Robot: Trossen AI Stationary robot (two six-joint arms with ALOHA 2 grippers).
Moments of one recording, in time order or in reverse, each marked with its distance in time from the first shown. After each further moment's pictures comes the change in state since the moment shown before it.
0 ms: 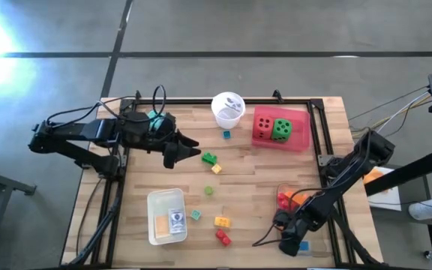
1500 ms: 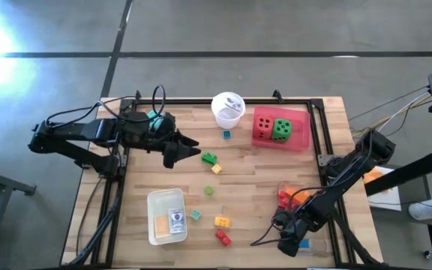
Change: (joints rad) left arm 0.002 -0.001 0.000 -0.001 0.000 0.001; right arm -0.012 -0.012 0.084 -0.117 0.000 0.004
